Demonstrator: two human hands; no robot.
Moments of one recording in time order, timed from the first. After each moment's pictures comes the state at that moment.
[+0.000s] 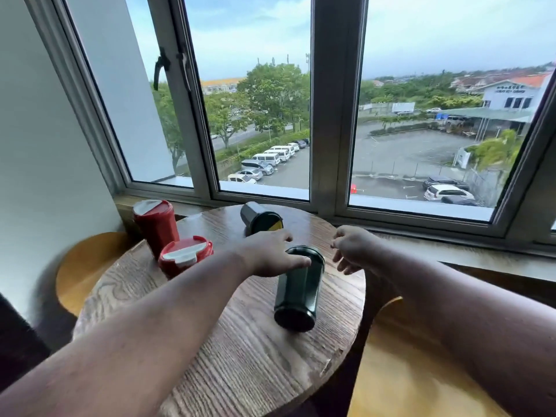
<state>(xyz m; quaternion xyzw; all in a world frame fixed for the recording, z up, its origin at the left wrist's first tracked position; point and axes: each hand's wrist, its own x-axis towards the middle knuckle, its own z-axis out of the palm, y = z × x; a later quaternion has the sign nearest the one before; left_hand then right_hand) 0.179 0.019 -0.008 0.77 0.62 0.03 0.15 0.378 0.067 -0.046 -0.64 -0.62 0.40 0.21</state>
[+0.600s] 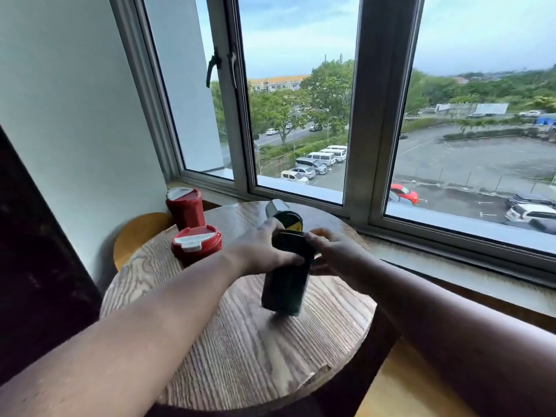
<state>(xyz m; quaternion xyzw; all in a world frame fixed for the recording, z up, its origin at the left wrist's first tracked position) 0.179 0.010 -0.018 0.64 0.69 0.22 0.24 0.360 0.070 -0.053 -0.40 -0.64 0.59 0.28</state>
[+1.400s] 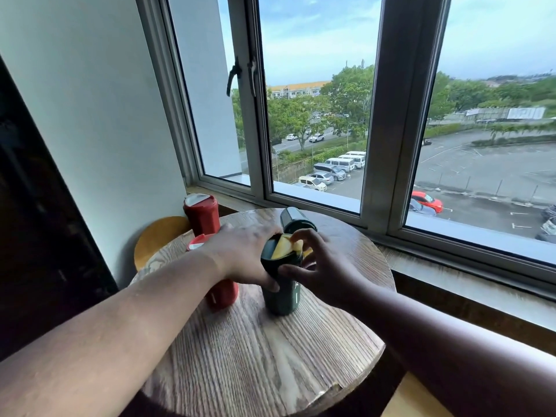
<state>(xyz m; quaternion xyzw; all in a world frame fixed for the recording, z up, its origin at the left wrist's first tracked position) 0.150 -0.007 0.013 0.71 0.71 -0.04 -0.02 0.326 0.060 -0.063 -0.31 -0.83 0.31 0.34</state>
